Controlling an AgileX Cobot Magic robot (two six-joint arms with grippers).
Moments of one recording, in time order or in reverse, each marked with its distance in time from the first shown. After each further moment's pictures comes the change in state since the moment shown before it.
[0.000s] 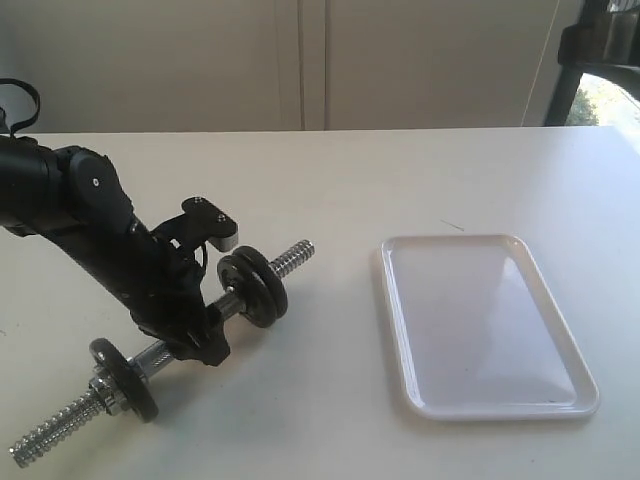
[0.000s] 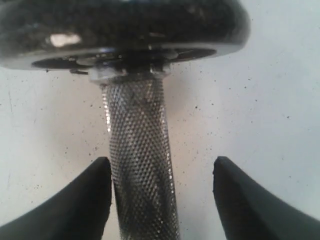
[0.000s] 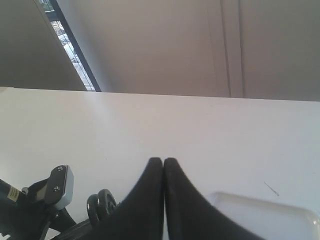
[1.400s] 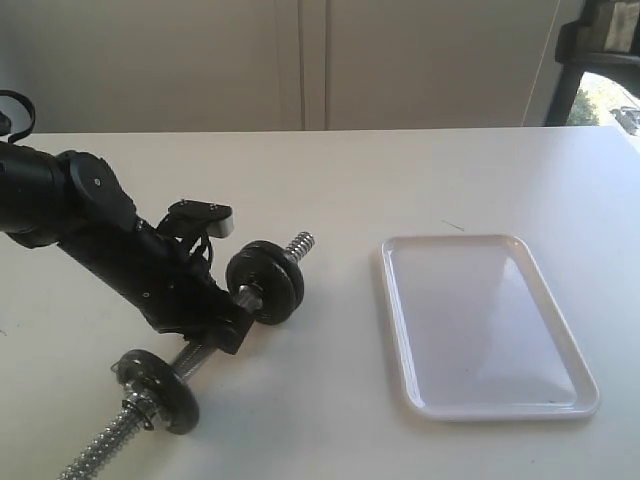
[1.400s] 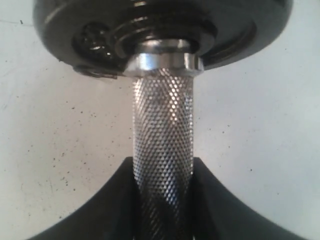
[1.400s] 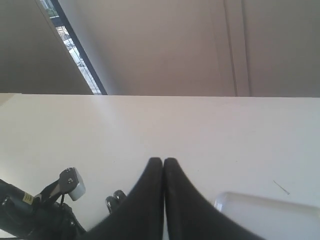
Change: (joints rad) left arm 0.000 0.014 0.004 -0.198 -0.023 -0.162; right arm 0.000 0.000 0.000 0.027 0.003 0.016
